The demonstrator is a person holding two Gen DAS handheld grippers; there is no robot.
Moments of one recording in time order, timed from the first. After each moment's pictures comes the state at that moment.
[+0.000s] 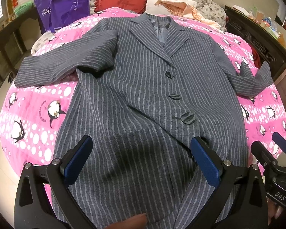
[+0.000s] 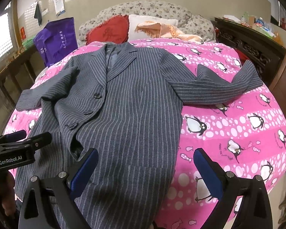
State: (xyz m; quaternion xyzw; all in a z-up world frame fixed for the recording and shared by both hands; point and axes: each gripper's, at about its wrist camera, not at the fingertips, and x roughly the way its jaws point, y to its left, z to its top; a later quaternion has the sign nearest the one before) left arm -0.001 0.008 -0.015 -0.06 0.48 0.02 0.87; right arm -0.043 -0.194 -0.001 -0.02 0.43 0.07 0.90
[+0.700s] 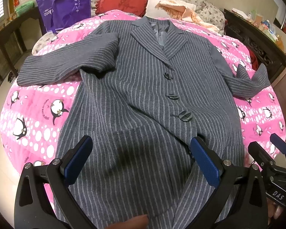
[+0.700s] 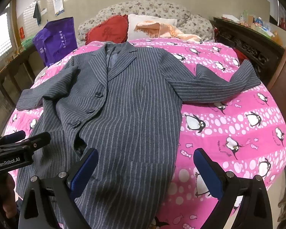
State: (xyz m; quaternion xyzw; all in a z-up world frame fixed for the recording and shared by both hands) left arm -0.013 0.012 -0.006 -0.07 0.47 0.02 0.88; right arm -0.054 -0.187 0.008 -0.02 0.42 0.06 0.90
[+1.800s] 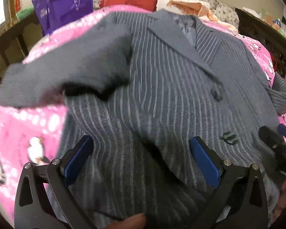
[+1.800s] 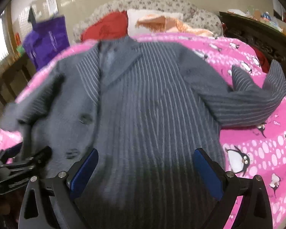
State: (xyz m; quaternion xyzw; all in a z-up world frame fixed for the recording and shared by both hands) left arm 0.084 0.056 -0.085 -0.06 0.45 0.04 0.89; right arm 0.076 -0.157 -0.074 -0.01 0.44 0.06 0.90
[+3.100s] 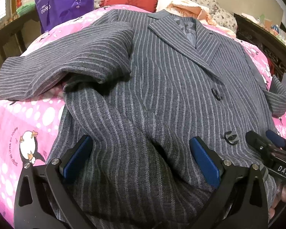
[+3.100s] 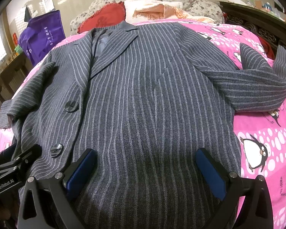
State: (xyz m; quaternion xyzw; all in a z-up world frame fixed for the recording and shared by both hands) left arm 0.076 0.057 -0.092 -0.07 0.44 0.03 0.89; right arm 0.082 -0.166 -0.092 0.02 0.45 0.08 0.89
